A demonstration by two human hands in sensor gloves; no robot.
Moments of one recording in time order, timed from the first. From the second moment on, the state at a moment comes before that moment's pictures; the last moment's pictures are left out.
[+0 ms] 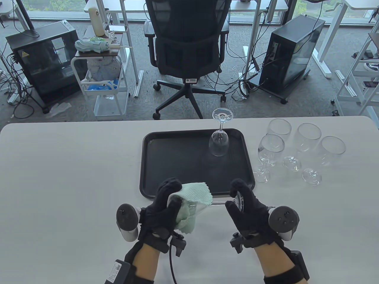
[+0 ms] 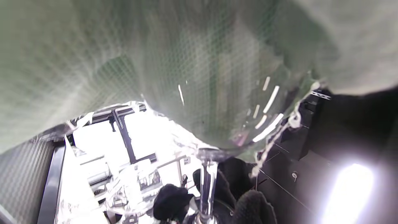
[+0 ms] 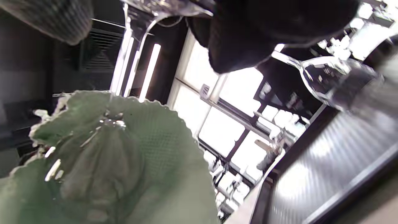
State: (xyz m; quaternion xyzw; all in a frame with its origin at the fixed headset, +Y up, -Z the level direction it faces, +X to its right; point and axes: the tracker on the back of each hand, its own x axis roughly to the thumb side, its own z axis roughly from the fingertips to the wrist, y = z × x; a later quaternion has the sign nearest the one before) left_hand -0.151 -0.708 -0.311 0.15 -0.25 0.64 0.71; right_hand 0.176 -0.710 -0.315 0.22 -0.10 0.79 0.57
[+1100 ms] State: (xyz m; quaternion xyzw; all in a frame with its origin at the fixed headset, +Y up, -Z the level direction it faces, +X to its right) left_hand -0.147 -0.708 -0.311 0.12 -0.24 0.65 0.71; right_hand 0.181 -0.705 -0.312 0.24 -0.14 0.82 0.50
